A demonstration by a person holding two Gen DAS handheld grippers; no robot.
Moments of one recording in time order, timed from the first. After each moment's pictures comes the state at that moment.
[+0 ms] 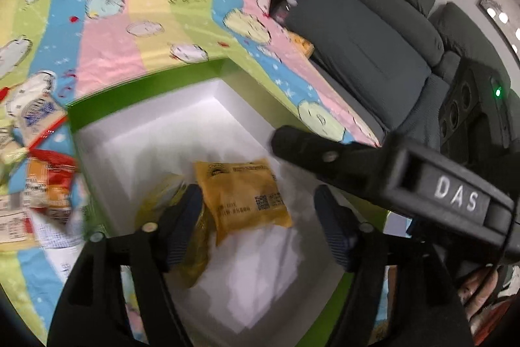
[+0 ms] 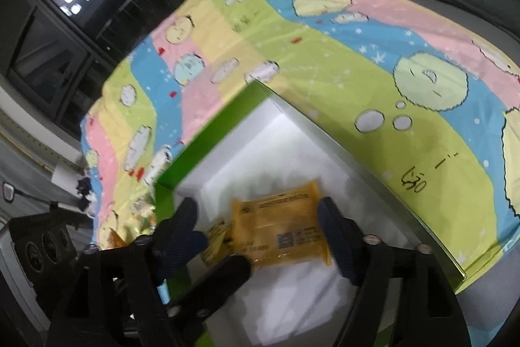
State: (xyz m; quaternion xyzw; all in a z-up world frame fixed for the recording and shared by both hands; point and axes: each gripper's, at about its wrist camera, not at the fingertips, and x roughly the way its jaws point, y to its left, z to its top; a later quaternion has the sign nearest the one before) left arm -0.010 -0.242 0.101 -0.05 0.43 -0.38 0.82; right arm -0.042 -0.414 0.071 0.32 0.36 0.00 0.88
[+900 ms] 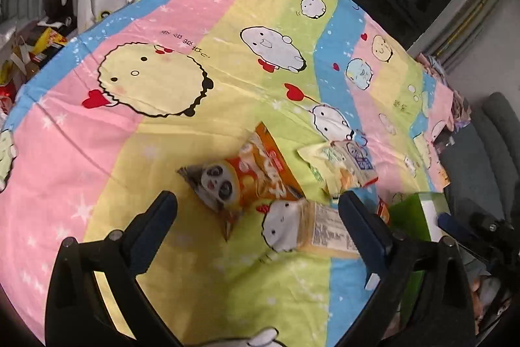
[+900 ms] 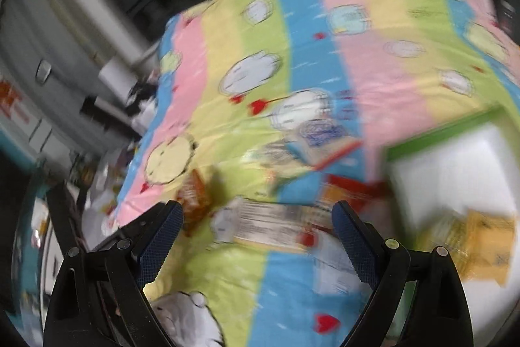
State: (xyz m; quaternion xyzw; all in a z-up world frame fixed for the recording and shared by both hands) left arm 0.037 0.097 0.074 -0.23 0.41 -0.06 0.88; right arm 0.044 -0.170 0.108 0.14 0.42 0.20 0.88
